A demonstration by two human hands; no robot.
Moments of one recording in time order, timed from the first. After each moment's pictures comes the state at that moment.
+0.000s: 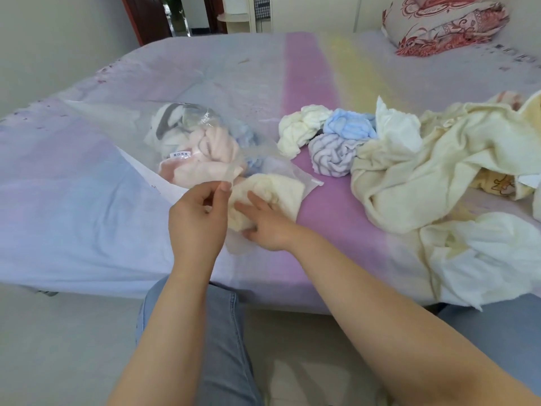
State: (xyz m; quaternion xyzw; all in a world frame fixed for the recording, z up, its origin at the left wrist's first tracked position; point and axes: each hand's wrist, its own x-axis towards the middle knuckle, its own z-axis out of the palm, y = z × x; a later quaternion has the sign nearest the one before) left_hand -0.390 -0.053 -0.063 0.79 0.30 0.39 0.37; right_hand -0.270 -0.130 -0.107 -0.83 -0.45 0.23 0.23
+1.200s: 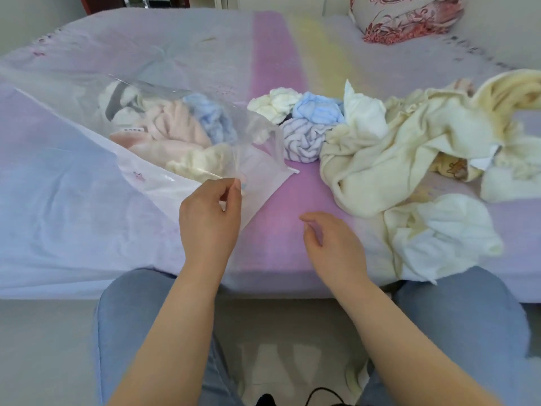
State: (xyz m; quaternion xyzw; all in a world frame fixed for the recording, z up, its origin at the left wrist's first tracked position) left_hand -0.358 -0.100 -0.090 0.83 0.23 0.38 0.33; right_hand -0.291 -0.278 -0.131 -0.90 -0.24 -0.06 0.35
